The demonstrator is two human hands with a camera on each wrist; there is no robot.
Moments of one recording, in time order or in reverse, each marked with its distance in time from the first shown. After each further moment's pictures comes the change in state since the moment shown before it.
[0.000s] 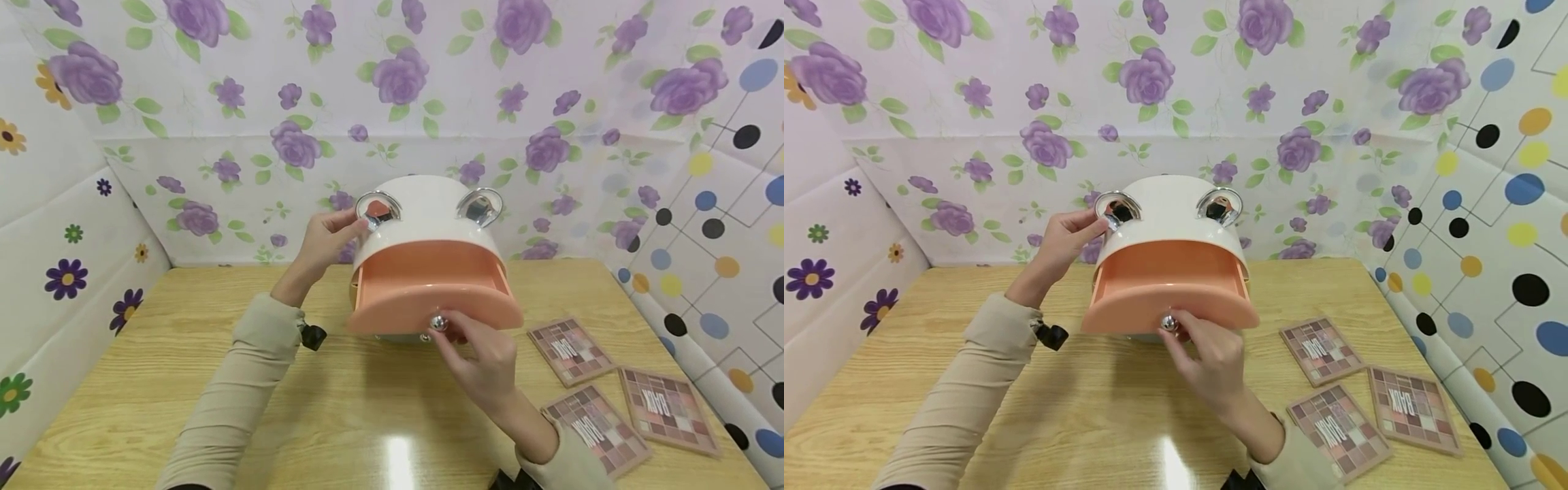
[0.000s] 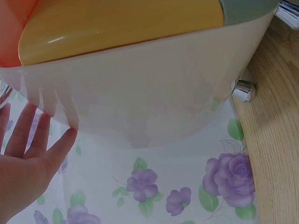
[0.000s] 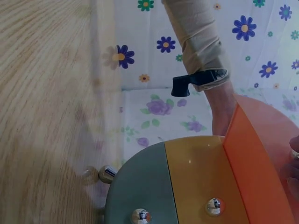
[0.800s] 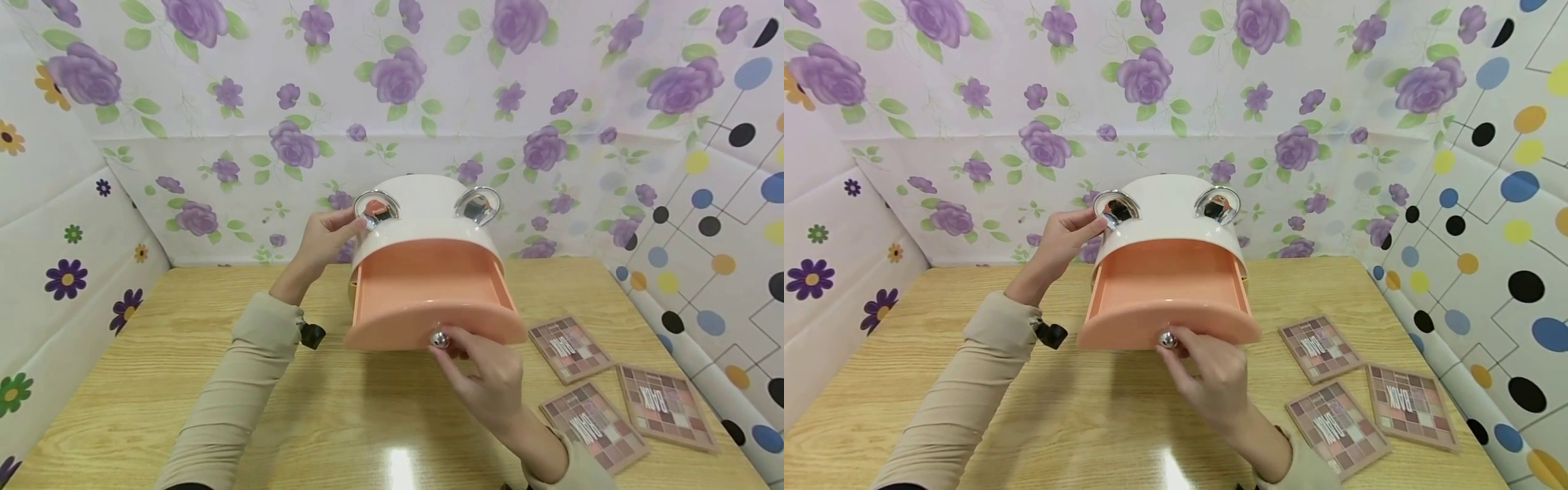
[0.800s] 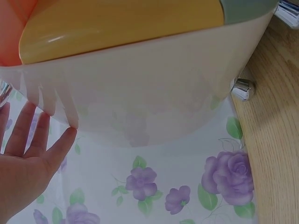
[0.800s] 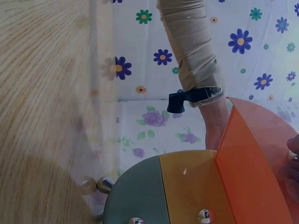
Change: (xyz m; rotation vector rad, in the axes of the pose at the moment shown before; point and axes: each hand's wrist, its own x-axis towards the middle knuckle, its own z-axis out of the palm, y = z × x) left_hand 0.001 0.001 0.000 0.006 0.006 0.000; right_hand -0.004 -0.016 -0.014 0.013 0.012 -0.033
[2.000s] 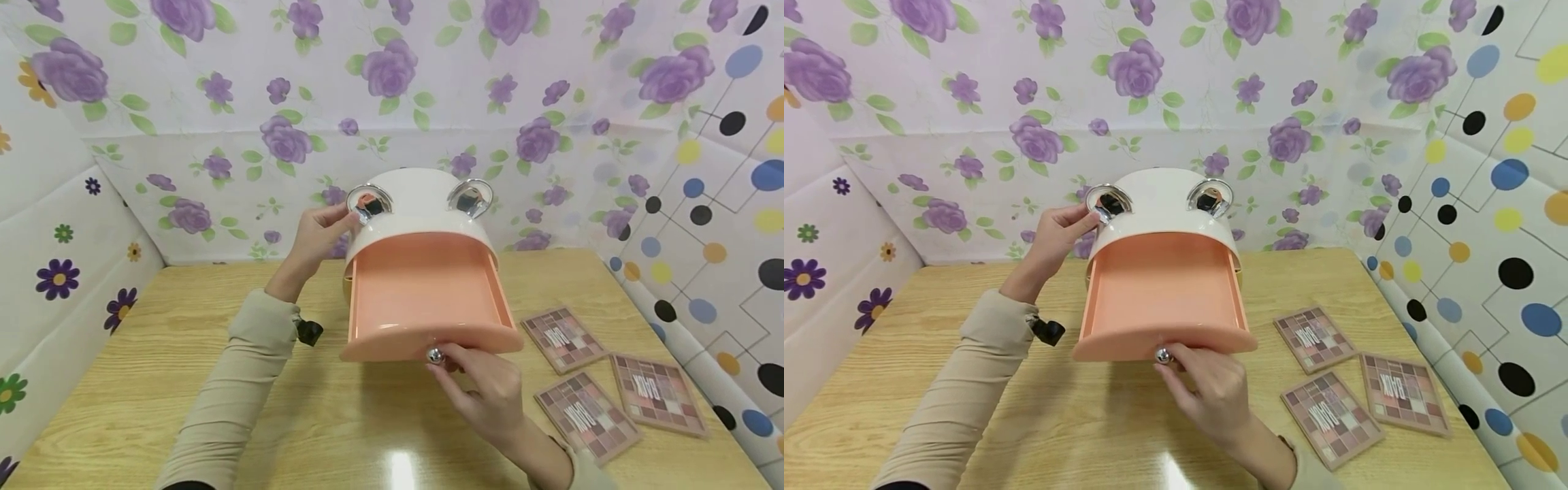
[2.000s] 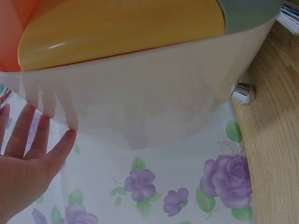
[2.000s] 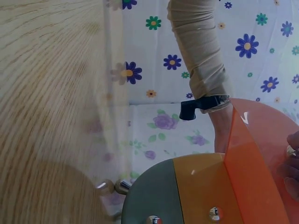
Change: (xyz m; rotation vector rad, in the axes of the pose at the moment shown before) left_hand 0.000 -0.003 0.003 -0.013 0.024 0.013; right_hand -0.011 -0.011 -0.014 0.028 -0.051 -0.039
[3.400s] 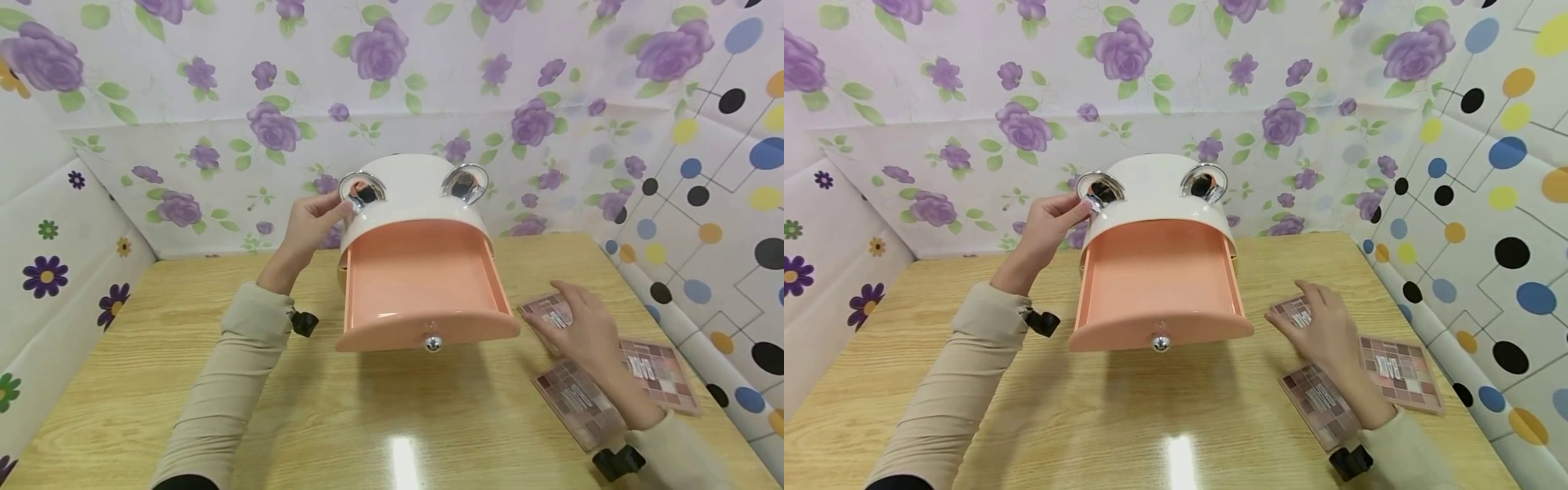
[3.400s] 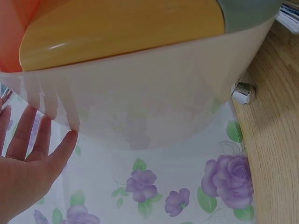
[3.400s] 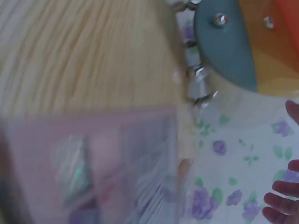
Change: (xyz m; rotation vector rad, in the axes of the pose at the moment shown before) left_hand 0.003 0.000 0.001 -0.023 0.006 0.005; right_hand -0.064 0.122 -0.109 -0.511 -0.524 0.647
